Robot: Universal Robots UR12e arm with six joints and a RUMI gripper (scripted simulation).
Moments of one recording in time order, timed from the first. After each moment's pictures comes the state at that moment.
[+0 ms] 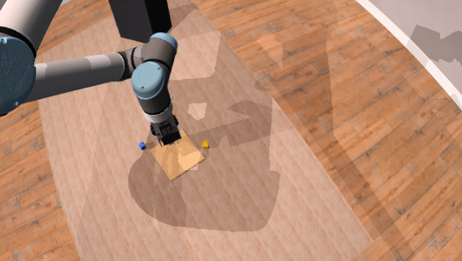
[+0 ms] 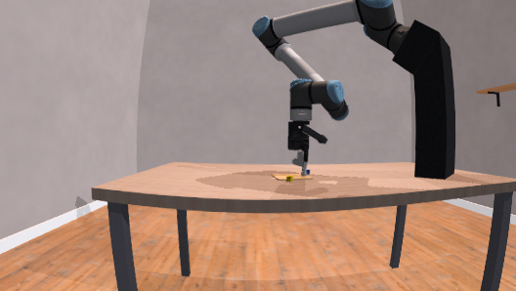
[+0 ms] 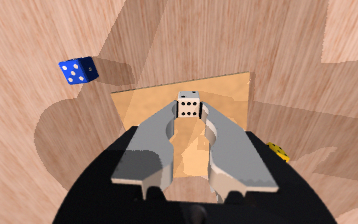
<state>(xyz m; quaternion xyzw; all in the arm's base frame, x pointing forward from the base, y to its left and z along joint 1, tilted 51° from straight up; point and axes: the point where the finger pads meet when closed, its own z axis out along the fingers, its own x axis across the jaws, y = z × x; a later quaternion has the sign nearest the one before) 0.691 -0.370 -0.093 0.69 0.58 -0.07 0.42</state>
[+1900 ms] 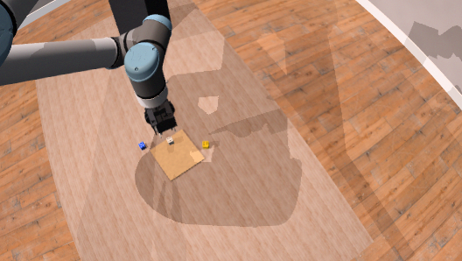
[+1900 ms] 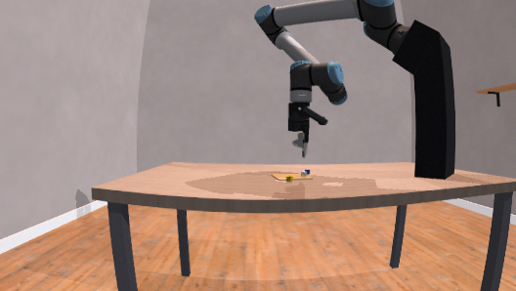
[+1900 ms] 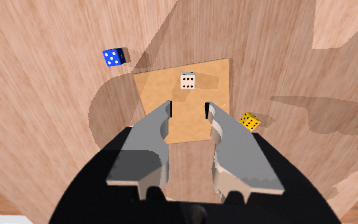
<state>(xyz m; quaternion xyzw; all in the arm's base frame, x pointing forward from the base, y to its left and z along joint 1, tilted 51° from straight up) 0.661 -0.319 -0.045 0.69 0.58 -0.07 0.42</state>
